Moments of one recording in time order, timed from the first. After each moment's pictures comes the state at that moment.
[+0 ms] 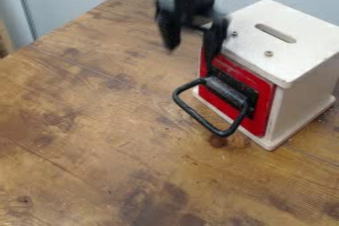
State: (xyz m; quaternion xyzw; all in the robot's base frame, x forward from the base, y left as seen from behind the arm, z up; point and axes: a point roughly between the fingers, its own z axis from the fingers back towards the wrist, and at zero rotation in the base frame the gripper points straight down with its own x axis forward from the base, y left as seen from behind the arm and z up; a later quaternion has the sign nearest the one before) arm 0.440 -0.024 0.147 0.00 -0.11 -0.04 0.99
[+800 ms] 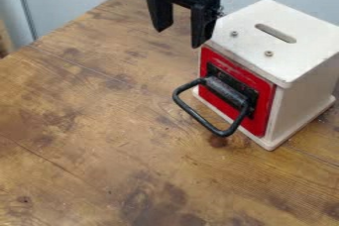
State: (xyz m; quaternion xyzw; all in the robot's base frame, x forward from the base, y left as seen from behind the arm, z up) arm 0.405 -0.028 0.167 -0.01 -0.05 -0.11 0.99
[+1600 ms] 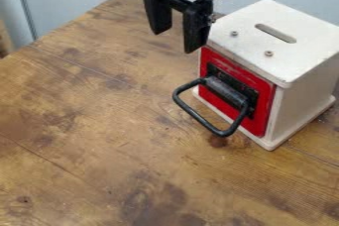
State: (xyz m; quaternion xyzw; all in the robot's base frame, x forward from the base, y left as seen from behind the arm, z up) arm 0.397 -0.026 0.166 -0.01 -0.05 -0.16 0.98
